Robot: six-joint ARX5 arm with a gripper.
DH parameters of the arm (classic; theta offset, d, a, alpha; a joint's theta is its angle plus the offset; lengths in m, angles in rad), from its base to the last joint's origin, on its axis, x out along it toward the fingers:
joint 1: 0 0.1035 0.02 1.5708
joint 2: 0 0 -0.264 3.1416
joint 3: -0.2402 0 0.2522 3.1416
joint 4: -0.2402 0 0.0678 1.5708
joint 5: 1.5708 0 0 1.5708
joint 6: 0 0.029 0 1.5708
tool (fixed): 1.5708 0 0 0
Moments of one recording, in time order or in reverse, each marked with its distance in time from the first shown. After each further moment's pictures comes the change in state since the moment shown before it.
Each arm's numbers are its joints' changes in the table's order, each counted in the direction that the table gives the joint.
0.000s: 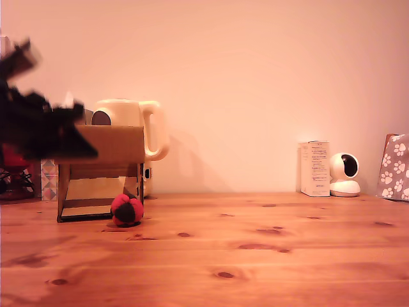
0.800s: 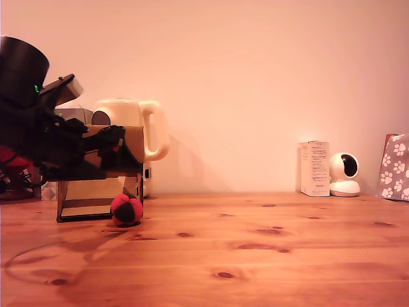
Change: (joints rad) arm -0.035 -0.223 -0.192 0.004 -0.034 -0.003
